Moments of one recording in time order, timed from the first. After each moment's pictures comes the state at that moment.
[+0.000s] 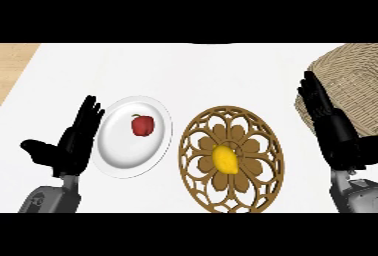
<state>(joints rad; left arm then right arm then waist) -0.12 0.28 -0.13 -1.36 0.37 0.16 -0.12 -0.18 -0.40 0.18 -1.69 -0.14 -0.22 0.11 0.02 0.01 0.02</state>
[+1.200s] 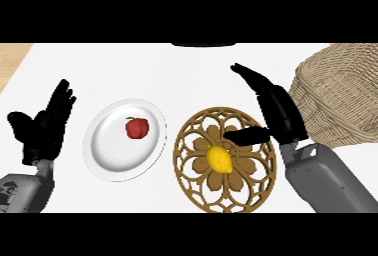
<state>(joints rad) -0.19 0.42 -0.10 -1.42 0.22 0.28 0.09 -0.49 -0.36 0.44 -1.55 0.42 -0.21 0.33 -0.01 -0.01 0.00</state>
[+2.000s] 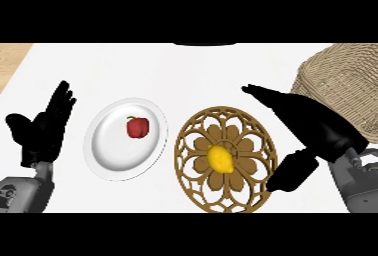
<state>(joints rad) -0.18 0.40 -0.07 -1.44 0.20 0.25 0.11 -0.54 -0.52 0.38 -1.89 0.10 0.45 0.89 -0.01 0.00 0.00</state>
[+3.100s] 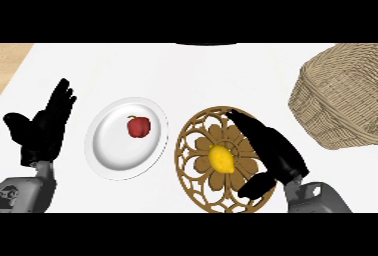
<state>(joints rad) -0.18 0.32 0.01 -1.48 0.10 0.18 0.15 -0.23 -0.28 0.42 -1.71 0.55 0.26 0.42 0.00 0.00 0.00</state>
